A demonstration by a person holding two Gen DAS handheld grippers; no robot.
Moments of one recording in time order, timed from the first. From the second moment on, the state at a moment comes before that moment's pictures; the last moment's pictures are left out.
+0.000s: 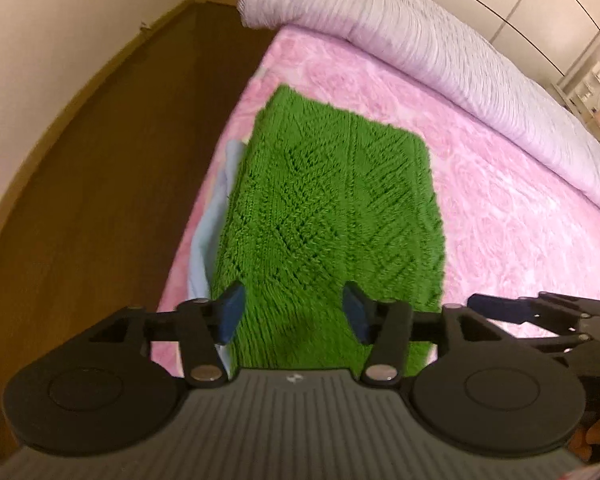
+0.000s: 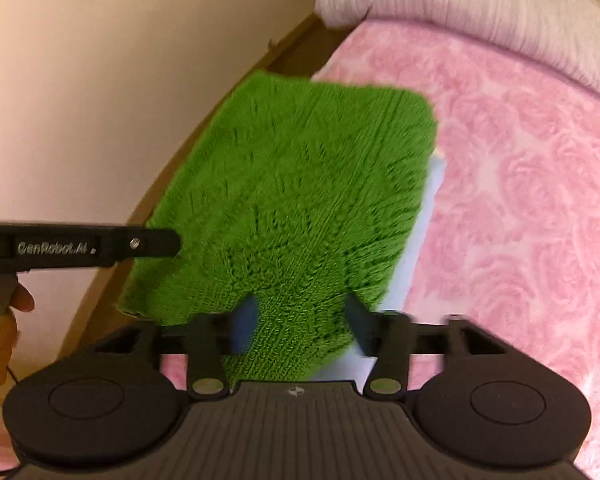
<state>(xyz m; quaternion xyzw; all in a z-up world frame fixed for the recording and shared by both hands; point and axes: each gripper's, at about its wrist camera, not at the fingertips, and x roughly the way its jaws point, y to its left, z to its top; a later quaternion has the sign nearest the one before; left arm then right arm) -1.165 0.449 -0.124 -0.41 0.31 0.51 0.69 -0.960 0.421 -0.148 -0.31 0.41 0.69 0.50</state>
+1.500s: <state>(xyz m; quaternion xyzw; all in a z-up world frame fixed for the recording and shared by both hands) -0.922 0.182 -0.009 -0.40 0.19 0.80 0.41 -0.733 0.299 -0.021 -0.36 0.30 0.79 0.39</state>
